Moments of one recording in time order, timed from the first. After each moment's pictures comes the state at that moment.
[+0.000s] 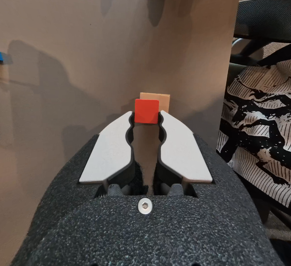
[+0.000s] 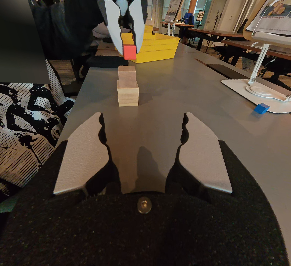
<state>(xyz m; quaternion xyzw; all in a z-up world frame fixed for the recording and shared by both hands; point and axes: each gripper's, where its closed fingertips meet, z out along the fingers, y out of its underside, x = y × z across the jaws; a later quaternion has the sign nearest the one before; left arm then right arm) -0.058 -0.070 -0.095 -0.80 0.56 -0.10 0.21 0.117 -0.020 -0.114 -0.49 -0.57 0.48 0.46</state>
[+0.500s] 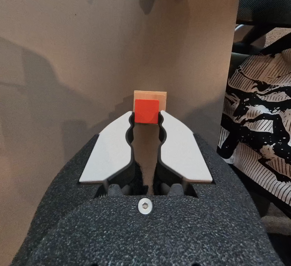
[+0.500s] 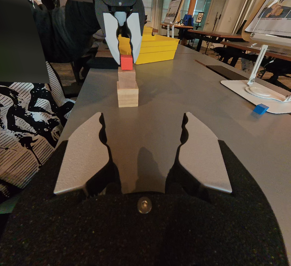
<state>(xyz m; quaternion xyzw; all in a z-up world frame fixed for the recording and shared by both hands) -0.054 -0.076 -0.112 -0.79 0.58 -0.09 0.18 0.118 -0.020 -0.113 -0.49 -0.56 0.48 0.47</state>
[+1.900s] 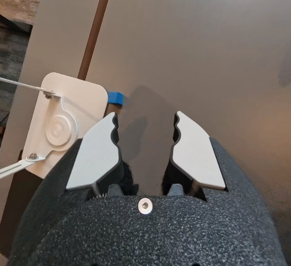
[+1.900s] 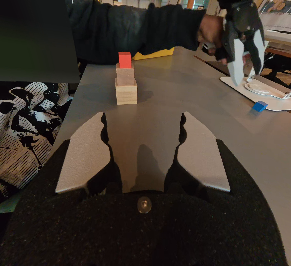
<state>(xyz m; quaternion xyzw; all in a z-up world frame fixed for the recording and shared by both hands) -0.057 0.209 -0.132 -0.83 0.47 -0.04 0.31 0.116 -0.019 -0.116 -0.49 -0.57 0.47 0.46</state>
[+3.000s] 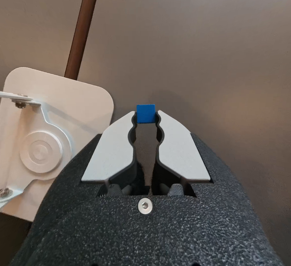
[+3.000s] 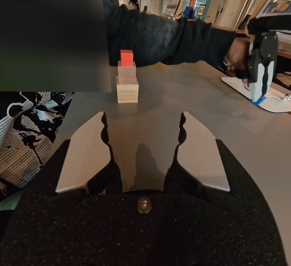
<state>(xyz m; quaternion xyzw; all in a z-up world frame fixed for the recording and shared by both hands) -0.064 0.261 -0.179 -0.84 0.47 -0.11 0.24 0.116 -0.022 -0.118 -0.49 -0.58 0.46 0.46</state>
